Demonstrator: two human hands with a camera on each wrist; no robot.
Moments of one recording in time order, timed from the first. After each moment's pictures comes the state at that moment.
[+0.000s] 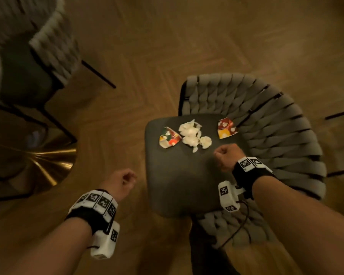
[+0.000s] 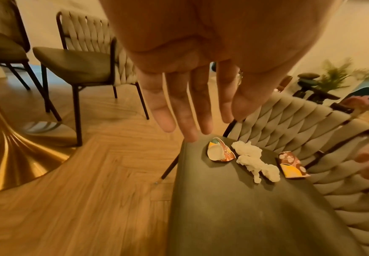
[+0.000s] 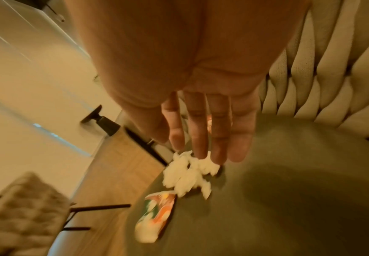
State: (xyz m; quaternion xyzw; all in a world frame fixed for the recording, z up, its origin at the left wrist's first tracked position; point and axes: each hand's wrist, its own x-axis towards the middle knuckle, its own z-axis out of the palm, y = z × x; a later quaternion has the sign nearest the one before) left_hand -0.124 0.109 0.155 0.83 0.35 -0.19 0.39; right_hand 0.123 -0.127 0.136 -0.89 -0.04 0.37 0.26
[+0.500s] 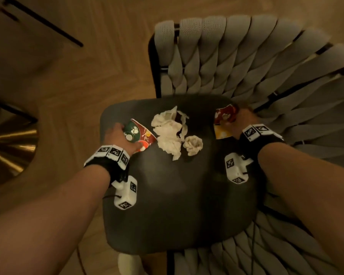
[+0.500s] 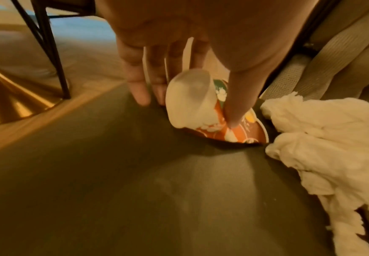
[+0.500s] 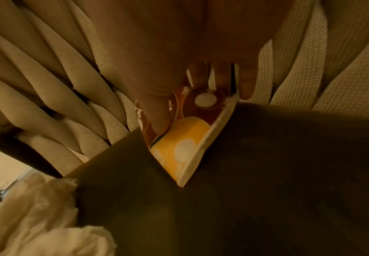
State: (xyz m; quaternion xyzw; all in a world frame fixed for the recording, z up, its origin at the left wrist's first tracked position) left_hand 0.117 0.116 -0.043 0.78 0.51 -0.20 0.31; right_hand 0.341 -0.118 -0.046 -0.95 -0.11 0.28 0.10
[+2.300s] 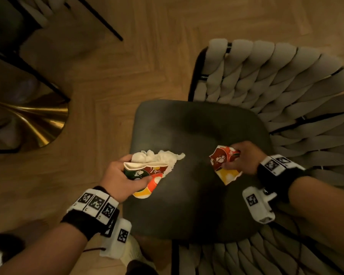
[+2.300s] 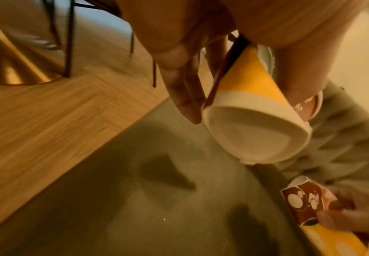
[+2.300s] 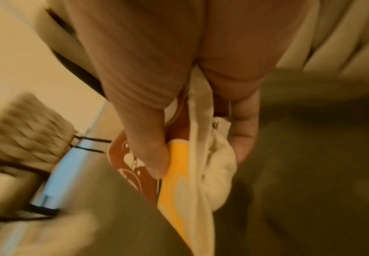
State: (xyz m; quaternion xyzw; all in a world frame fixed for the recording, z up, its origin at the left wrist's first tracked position) left_hand -0.012 0.078 0.027 0.69 0.45 0.00 0.57; right_hand 0.278 -0.112 -0.013 -0.83 -0.22 0.51 0.08
